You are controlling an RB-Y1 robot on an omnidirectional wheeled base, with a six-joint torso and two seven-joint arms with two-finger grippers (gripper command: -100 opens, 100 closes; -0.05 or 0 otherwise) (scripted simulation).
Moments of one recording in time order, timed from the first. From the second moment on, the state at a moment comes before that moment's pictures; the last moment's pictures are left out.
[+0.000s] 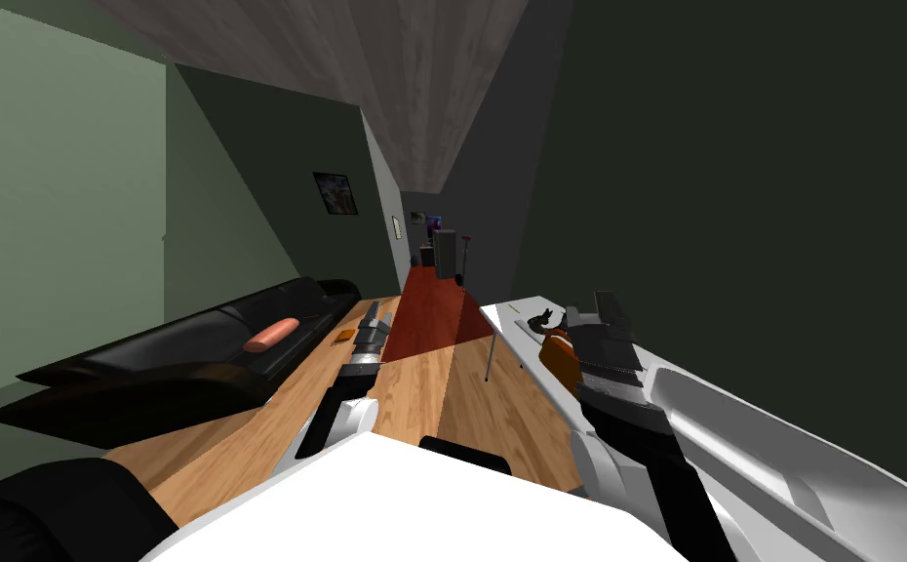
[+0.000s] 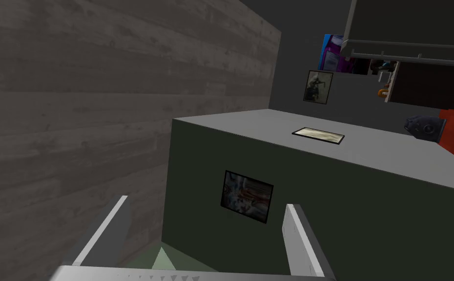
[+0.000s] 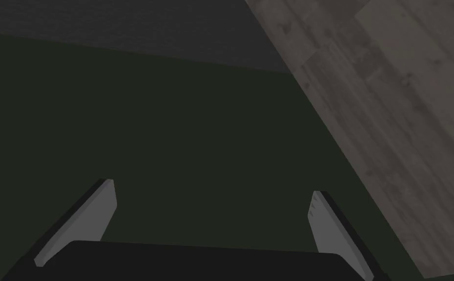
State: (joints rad) left arm 0.52 0.03 0.06 -2.21 0.12 -0.36 -0.06; right arm 0.46 0.02 0.02 -2.39 0.12 -0.36 0.06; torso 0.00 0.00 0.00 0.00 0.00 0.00
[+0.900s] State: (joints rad) left arm 0.52 0.03 0.06 -2.21 0.12 -0.36 -0.06; right arm 0.63 -0.14 0.05 -2.34 0.11 -0.37 0.07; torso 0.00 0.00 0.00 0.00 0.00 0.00
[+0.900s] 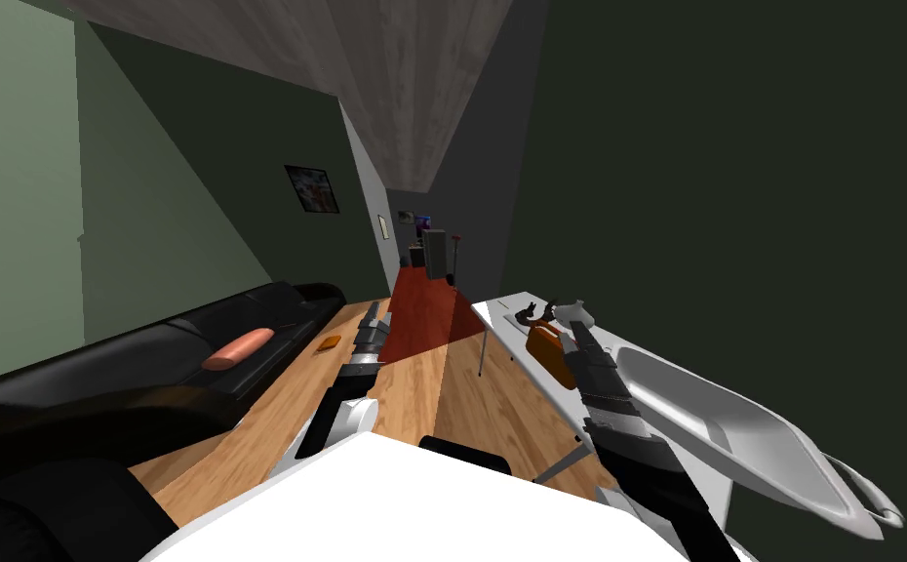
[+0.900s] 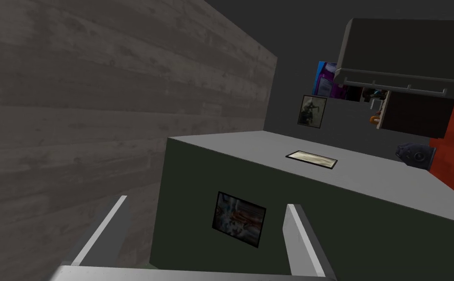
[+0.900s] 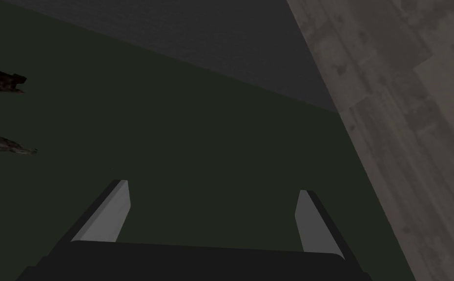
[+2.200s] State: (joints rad) left arm 0.52 0.03 0.06 -2.21 0.12 -0.36 -0.06; right arm 0.98 -0.29 0.02 -2.15 0.08 -0.43 0.11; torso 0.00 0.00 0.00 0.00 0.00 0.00
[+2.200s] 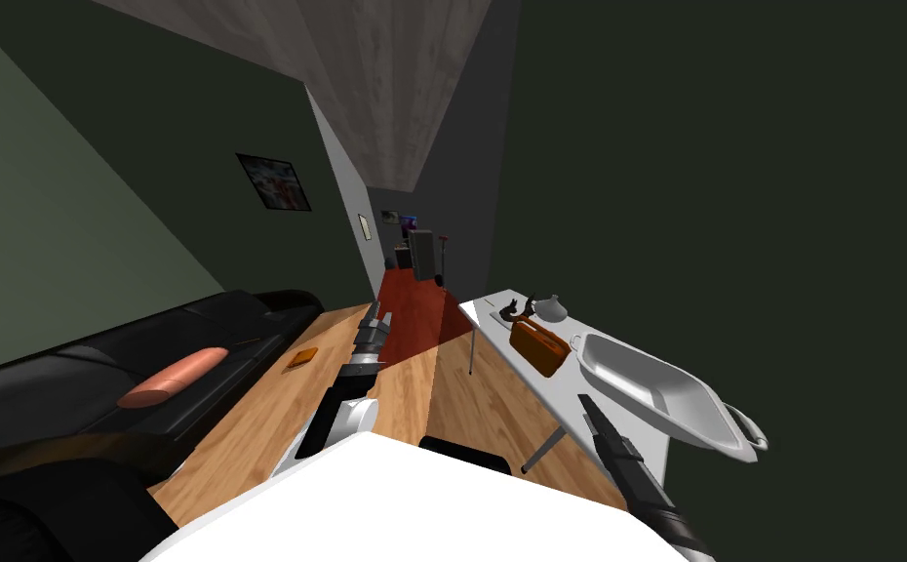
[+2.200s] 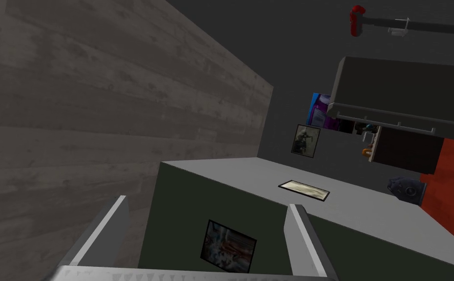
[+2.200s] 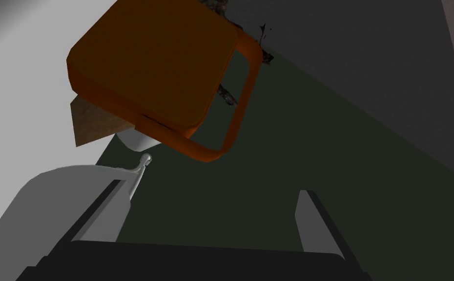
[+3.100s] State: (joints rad) left arm 0.52 0.03 0.06 -2.21 0.12 -0.36 -0.06; right arm 1.26 -0.39 -0.01 -2.04 0.09 -0.48 0.16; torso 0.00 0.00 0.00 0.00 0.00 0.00
